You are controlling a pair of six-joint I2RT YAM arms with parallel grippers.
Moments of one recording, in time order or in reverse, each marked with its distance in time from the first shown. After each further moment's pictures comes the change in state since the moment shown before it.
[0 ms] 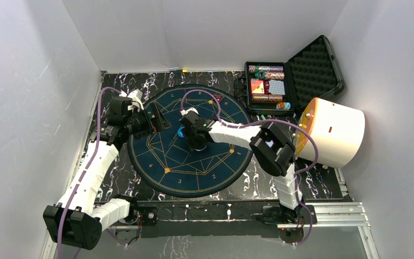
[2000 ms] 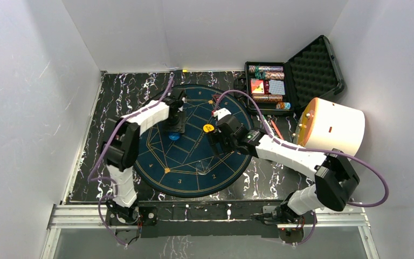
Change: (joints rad) left arm -0.259 0.891 0.405 -0.085 -0.454 0.174; right arm -0.073 -0.659 -0.532 0.053 -0.082 -0.013
